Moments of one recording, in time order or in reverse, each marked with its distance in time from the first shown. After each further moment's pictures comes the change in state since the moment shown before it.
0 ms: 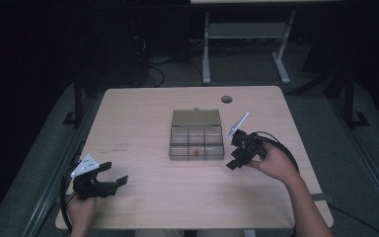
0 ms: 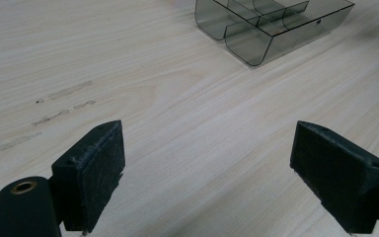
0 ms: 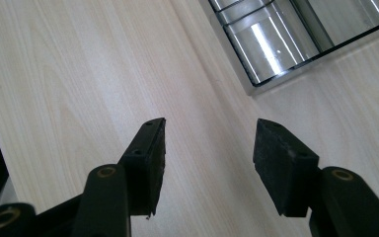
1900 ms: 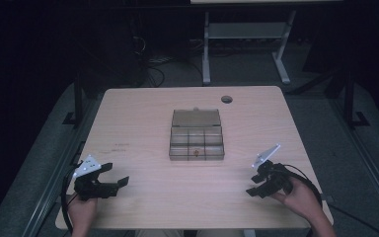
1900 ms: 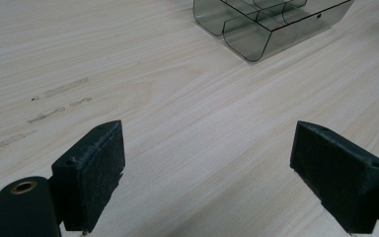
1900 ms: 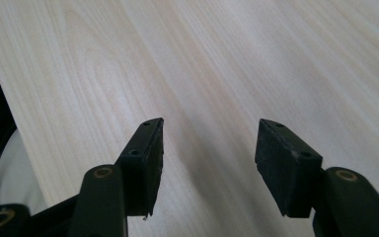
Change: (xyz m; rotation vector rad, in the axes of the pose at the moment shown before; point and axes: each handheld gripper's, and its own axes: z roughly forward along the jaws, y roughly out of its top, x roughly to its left) left arm -0.003 -0.001 0.002 0.016 0.002 0.005; right arm 0.031 -0.103 0.011 -0.084 -0.015 0.099
